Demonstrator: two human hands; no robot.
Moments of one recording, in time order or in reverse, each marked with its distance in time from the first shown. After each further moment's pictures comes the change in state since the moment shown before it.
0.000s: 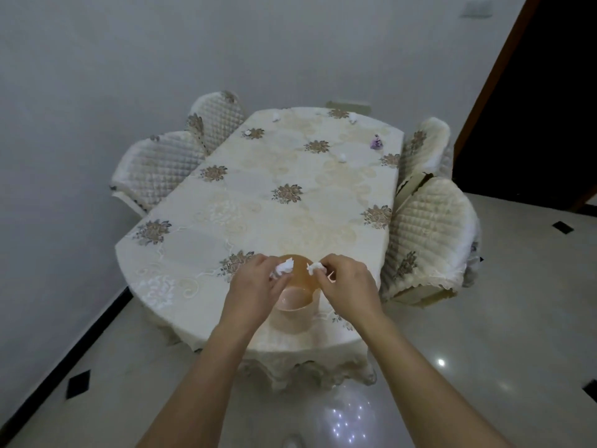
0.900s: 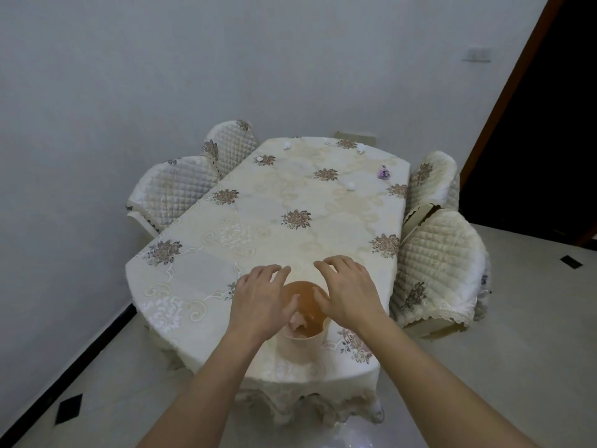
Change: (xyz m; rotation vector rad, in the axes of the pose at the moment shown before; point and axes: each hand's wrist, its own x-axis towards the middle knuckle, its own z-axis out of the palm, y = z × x) left_hand 0.020 -0.008 -0.010 0.364 0.007 0.068; right_hand 0.038 -0.016 0.005 -0.432 0.056 -0.356
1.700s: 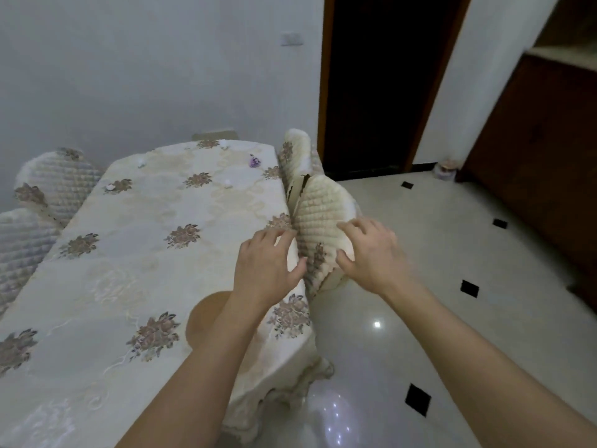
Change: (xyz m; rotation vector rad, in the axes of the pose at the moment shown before) left_hand 0.061 0.137 0.006 -0.190 -0.005 0.544; right_hand -0.110 0.091 -0.101 -0.216 0.202 0.539
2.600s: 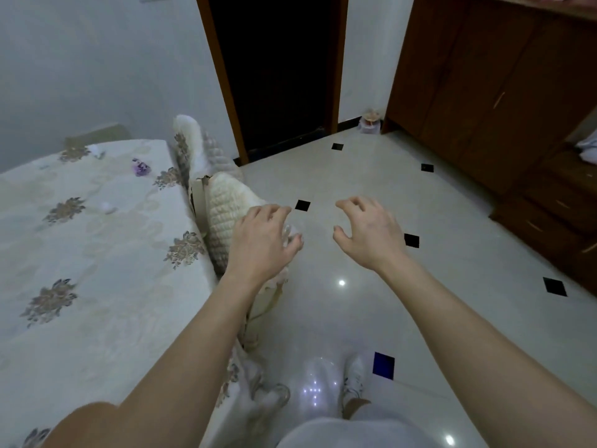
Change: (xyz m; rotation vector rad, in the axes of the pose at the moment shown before) left_hand 0.175 0.135 0.139 -0.129 -0.079 0.277; right_hand 0.041 0.215 0.023 -0.033 -0.043 0.352
